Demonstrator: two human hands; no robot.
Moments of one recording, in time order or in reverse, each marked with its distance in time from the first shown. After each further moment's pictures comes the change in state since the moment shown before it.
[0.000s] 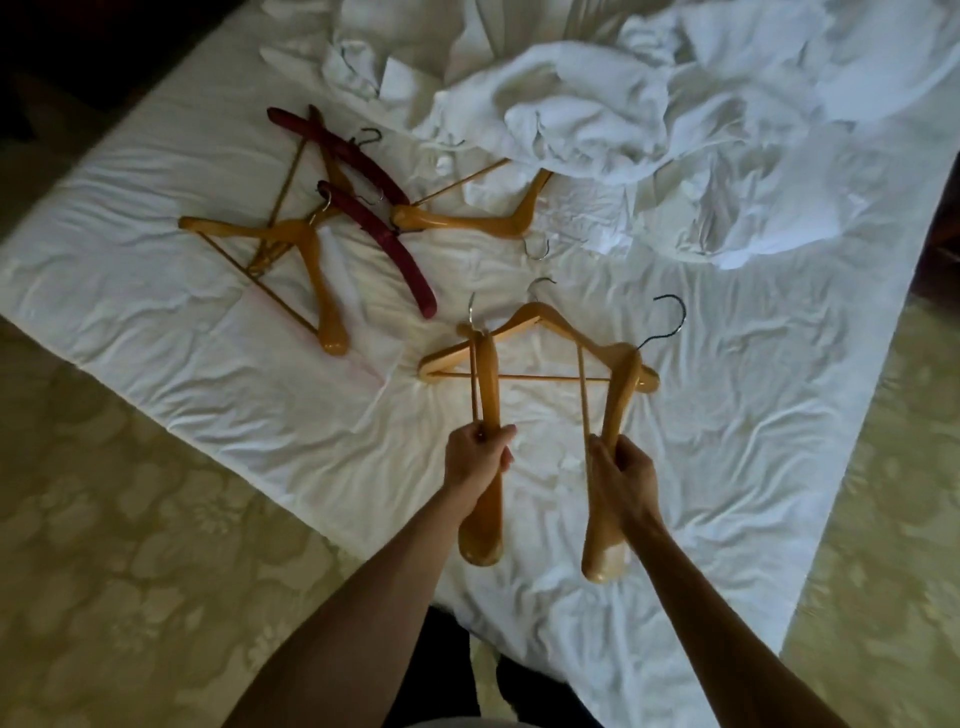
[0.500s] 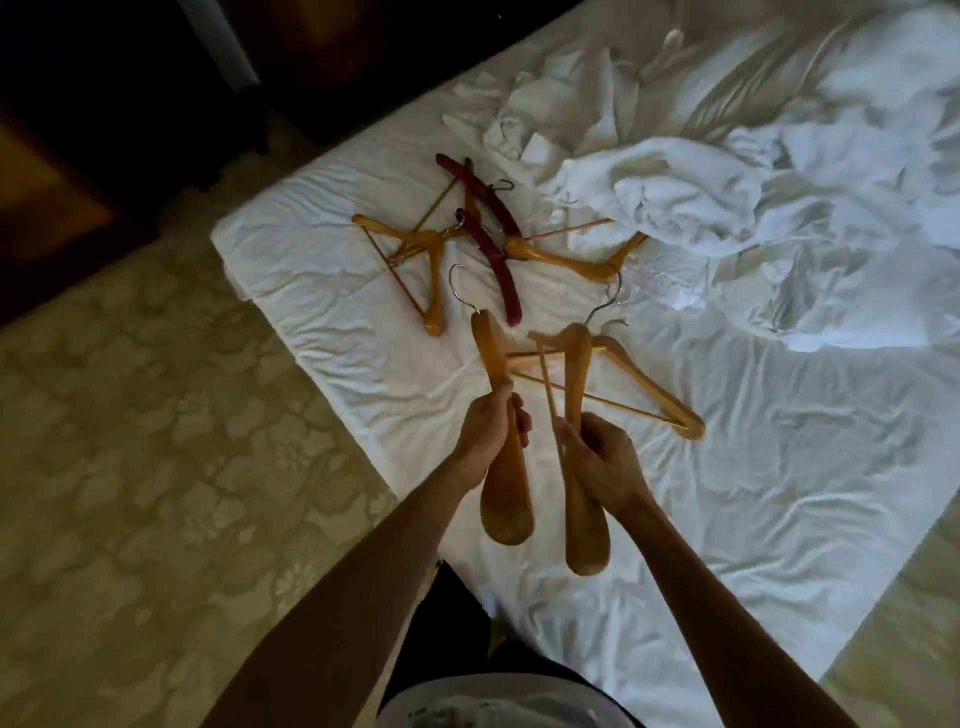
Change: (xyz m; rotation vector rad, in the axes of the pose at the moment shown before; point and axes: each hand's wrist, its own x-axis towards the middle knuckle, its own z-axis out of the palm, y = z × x) left_hand -0.139 0.018 -0.034 -0.301 0.129 0.101; right_hand -0.102 -0.062 -0.018 -0.231 -0.442 -0.471
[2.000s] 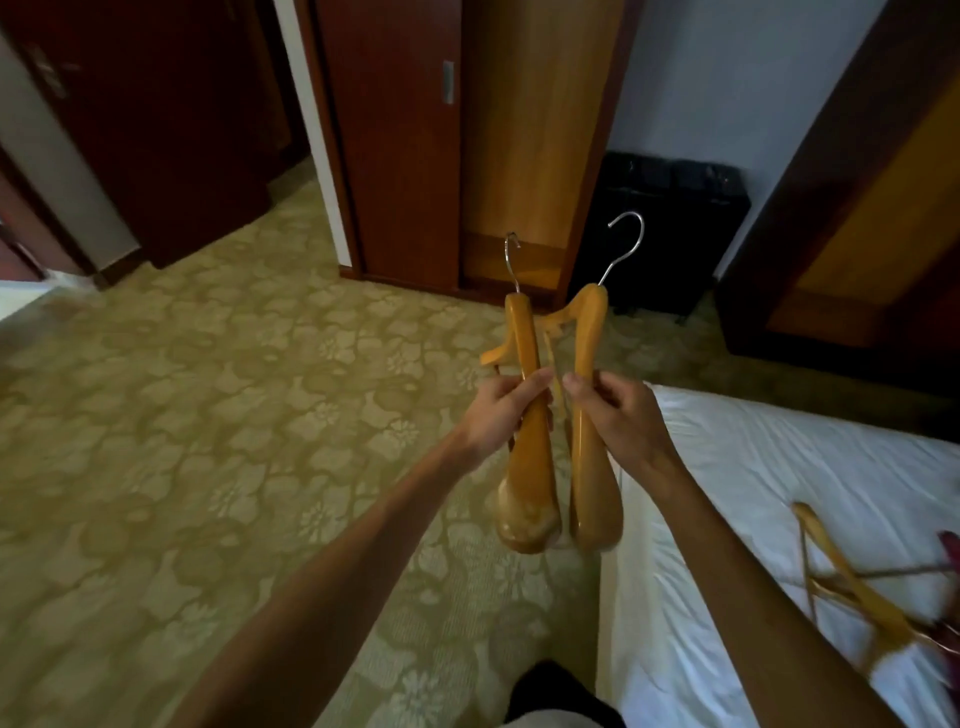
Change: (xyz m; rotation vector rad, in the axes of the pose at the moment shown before) left_hand -0.129 0.055 -0.718 -0.312 0.592 0.481; right_hand 0.012 -0.533 0.565 -0.099 -0.736 -0.781
